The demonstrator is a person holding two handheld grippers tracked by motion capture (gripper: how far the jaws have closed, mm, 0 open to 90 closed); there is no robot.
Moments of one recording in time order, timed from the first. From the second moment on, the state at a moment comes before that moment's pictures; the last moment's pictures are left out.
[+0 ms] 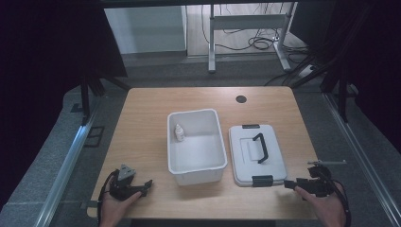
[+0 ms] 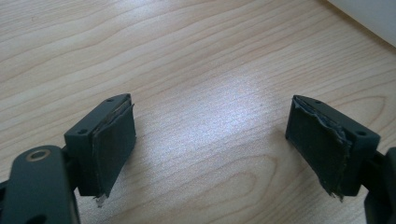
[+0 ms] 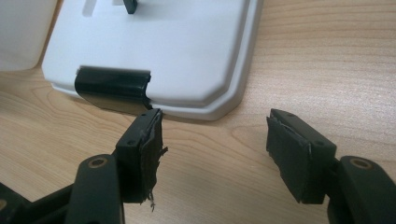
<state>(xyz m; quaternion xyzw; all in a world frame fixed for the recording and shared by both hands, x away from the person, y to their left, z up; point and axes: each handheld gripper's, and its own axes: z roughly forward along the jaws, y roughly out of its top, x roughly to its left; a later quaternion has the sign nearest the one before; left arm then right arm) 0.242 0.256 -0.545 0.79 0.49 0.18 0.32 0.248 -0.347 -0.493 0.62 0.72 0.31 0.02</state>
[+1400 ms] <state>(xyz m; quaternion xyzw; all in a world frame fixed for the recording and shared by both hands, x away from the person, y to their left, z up) 0.240 0.255 -0.545 0.79 0.48 0.18 0.32 0.276 -0.324 -0.433 0.60 0.73 0.33 0.00</state>
